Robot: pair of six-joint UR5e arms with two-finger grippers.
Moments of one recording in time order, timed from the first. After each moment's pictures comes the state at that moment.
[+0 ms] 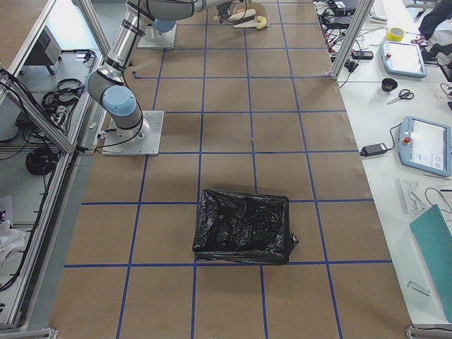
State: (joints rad) left arm -0.92 -2.09 -1.60 -0.96 1.70 2.20; right arm 2.37 -0.72 0.87 -1.65 -1.28 0.41
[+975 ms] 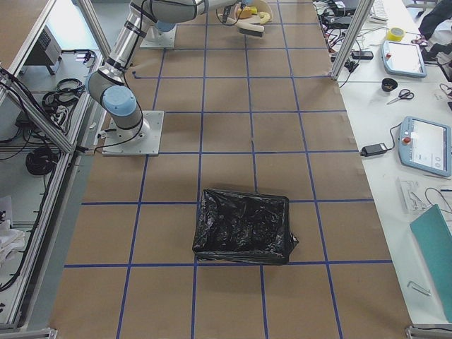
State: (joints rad) left arm -0.85 -2.03 -1.59 -1.09 1.48 2.19; right arm 2.37 -0.65 0.83 -1.78 -1.29 1.03
